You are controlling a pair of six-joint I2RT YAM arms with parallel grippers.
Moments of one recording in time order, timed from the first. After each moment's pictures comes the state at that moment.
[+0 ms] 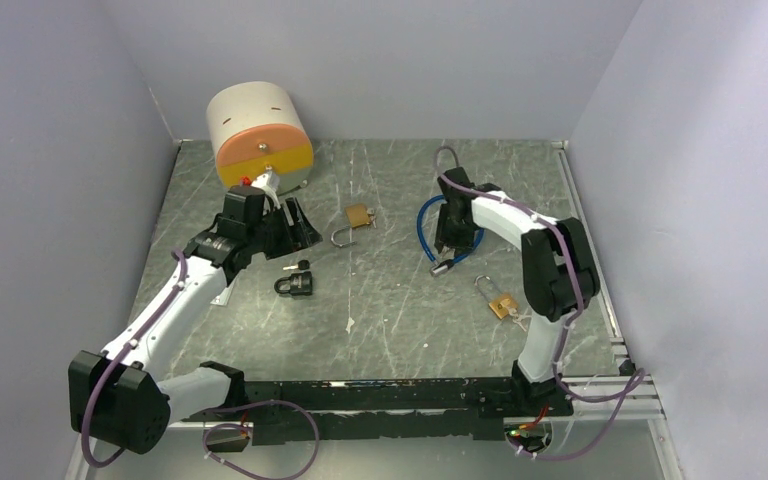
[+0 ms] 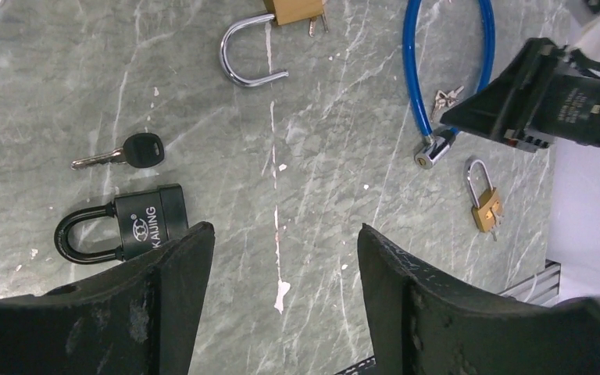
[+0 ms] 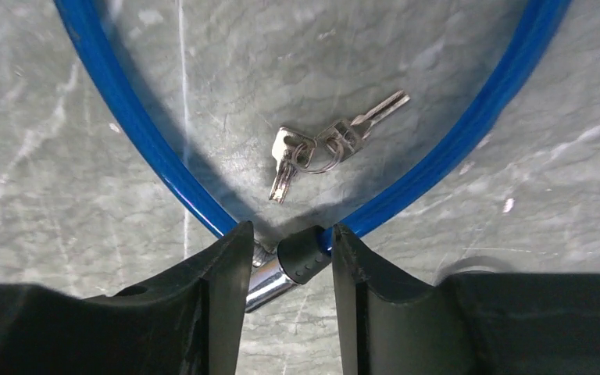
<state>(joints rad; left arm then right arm) -0.31 1.14 0.92 -0.45 0.19 -0.59 0.34 1.84 1.28 -0.67 0.08 0.55</state>
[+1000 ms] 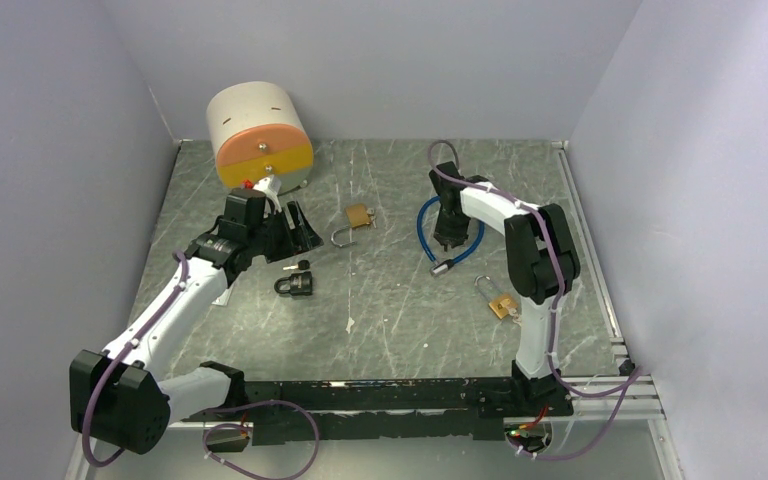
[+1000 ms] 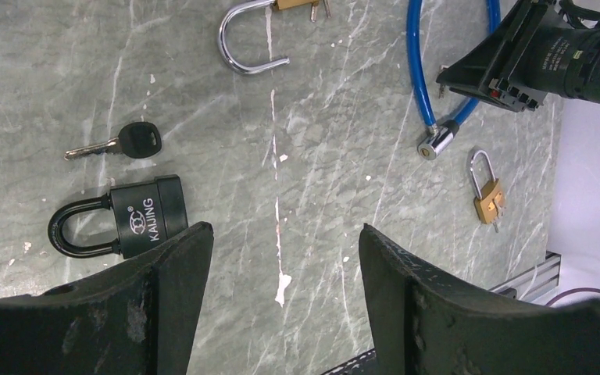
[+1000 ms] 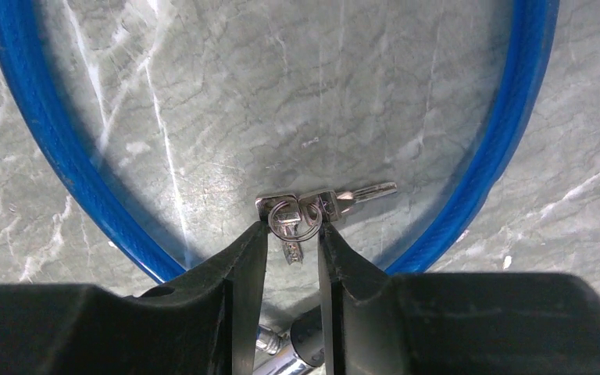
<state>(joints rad) -0.31 1.14 0.90 -0.45 0.21 -0.59 0.35 2.02 1.43 -0.70 0.21 0.63</state>
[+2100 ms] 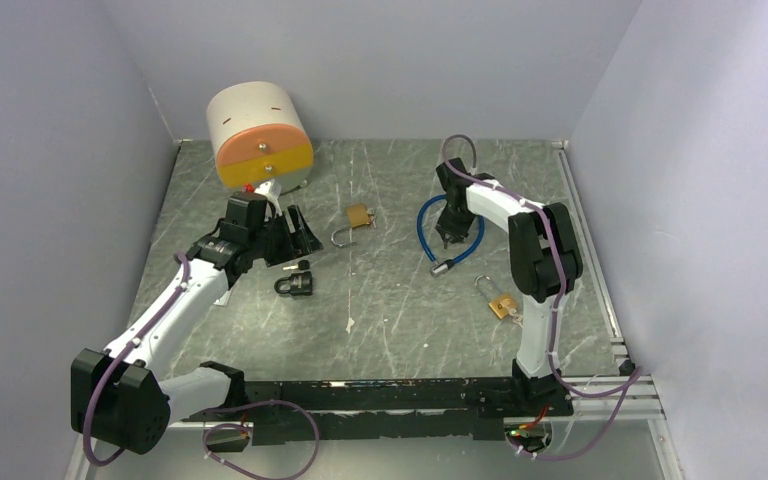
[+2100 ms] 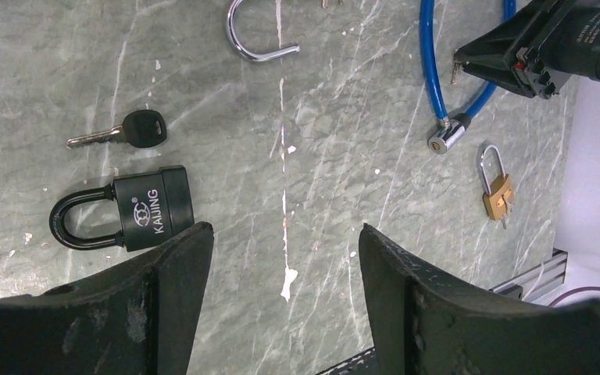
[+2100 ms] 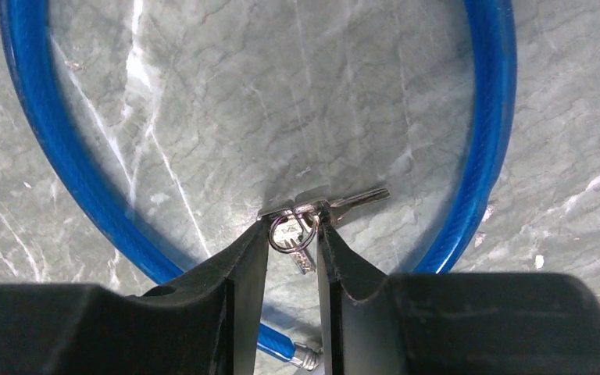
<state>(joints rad) -0.31 1.14 0.88 -0.45 0.21 -0.59 0.32 2.02 1.44 -0.68 0.20 0.81</state>
